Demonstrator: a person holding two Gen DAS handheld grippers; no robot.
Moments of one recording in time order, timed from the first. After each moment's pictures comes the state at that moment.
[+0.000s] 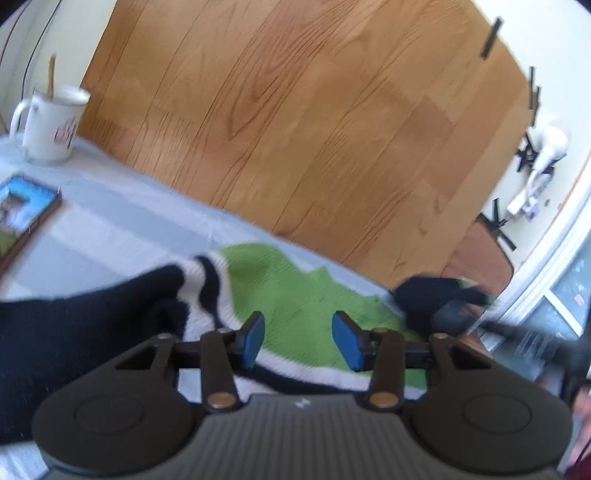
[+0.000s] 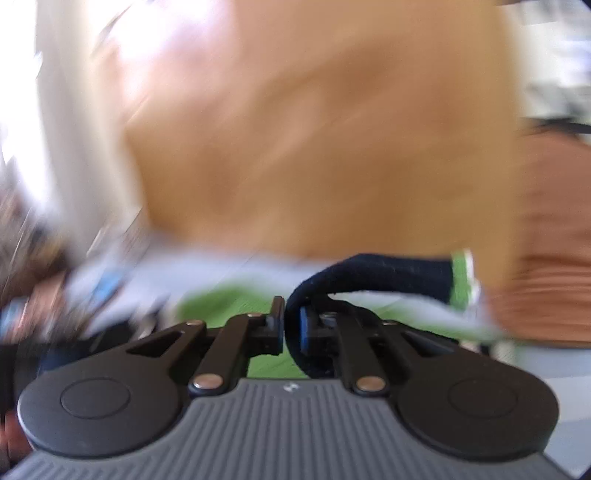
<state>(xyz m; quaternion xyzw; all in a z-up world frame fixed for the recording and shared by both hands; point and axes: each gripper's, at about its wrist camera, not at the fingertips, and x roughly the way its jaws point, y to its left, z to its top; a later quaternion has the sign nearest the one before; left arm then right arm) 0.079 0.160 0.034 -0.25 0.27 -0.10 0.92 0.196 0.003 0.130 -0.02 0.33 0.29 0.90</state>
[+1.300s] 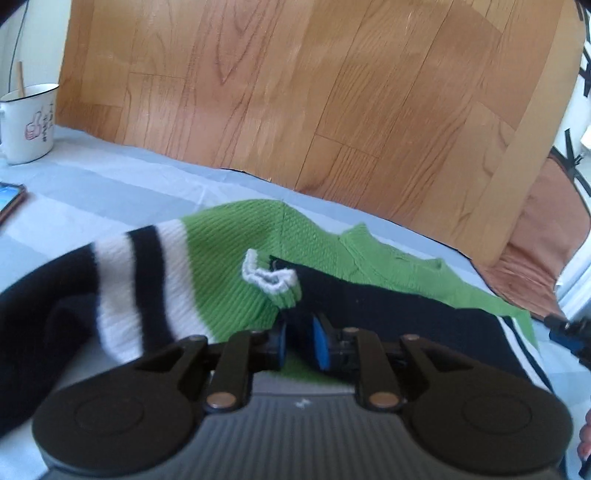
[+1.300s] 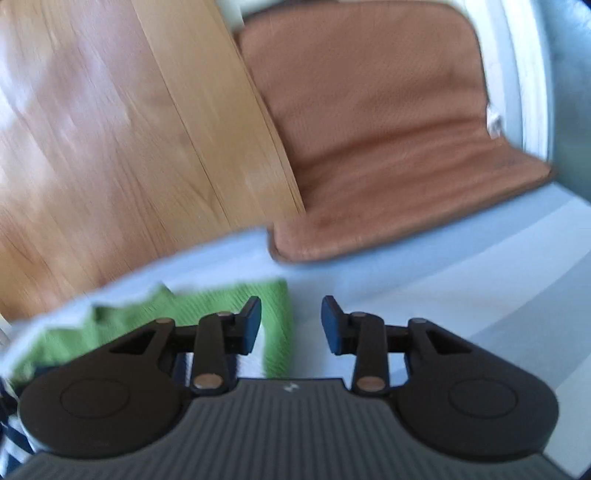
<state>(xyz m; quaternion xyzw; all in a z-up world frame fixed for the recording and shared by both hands) 0.134 0.097 -0.002 -0.17 0.33 -0.02 0.93 0.202 -0.206 0.101 0.18 0.29 0.01 0.94</state>
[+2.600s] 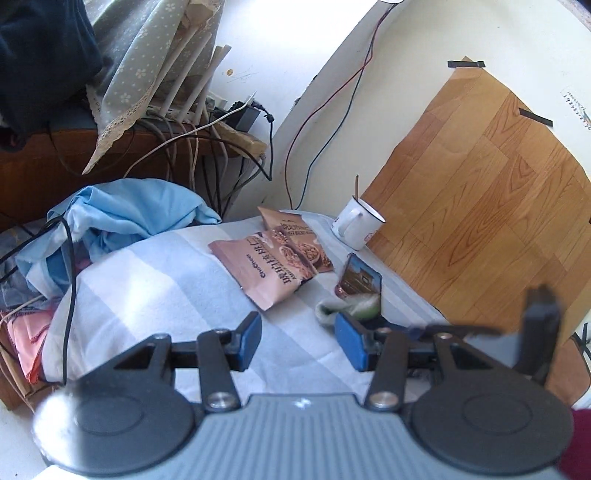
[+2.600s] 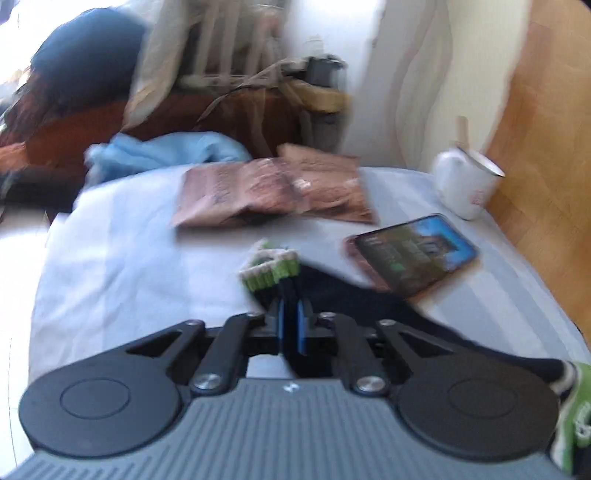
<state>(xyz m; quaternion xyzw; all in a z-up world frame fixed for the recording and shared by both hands) -0.219 0.363 0.016 -0.33 0.16 0.16 0.92 0.060 0.310 0.132 -0.21 0.26 0.51 0.79</state>
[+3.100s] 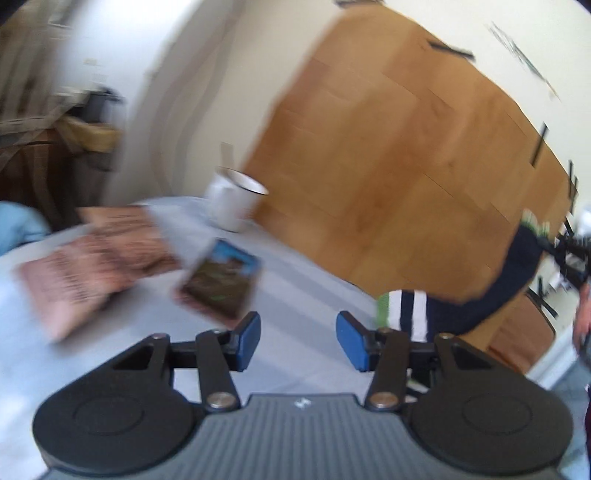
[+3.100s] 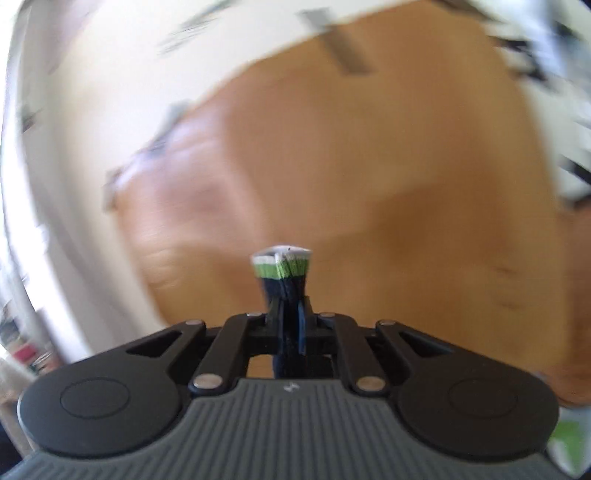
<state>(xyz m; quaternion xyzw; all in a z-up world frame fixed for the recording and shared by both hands) -0.072 0.276 0.055 -0.27 0.18 0.03 0.95 0.211 -0.072 0.283 0.21 0.18 0.20 0.94</state>
